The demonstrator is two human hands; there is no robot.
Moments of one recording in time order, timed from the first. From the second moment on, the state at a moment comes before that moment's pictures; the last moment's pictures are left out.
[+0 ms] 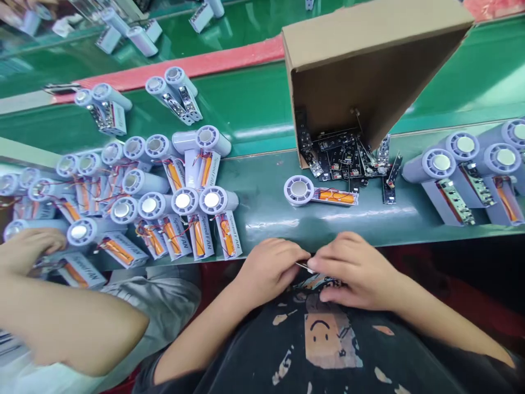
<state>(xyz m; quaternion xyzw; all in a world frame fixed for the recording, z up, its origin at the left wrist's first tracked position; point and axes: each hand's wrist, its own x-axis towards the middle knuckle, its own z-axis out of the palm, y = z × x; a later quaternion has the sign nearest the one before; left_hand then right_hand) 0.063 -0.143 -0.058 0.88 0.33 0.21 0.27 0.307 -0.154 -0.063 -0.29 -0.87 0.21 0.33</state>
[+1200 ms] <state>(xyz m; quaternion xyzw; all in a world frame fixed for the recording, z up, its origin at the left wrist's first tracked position) 0.080 -0.103 -0.090 0.49 0.50 0.36 0.62 0.296 -0.098 -0.070 -0.46 -0.83 0.24 0.20</state>
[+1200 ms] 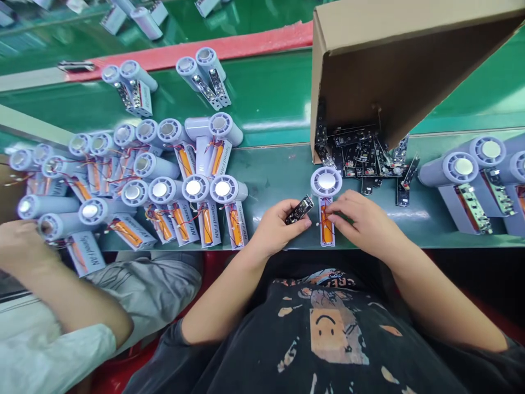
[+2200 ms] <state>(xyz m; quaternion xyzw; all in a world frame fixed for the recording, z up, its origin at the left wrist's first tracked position) 0.085 -0.106 -0.074 0.69 0.44 0.31 0.49 0.289 -0.116 -0.090 -0.36 -0.42 0.74 0.38</state>
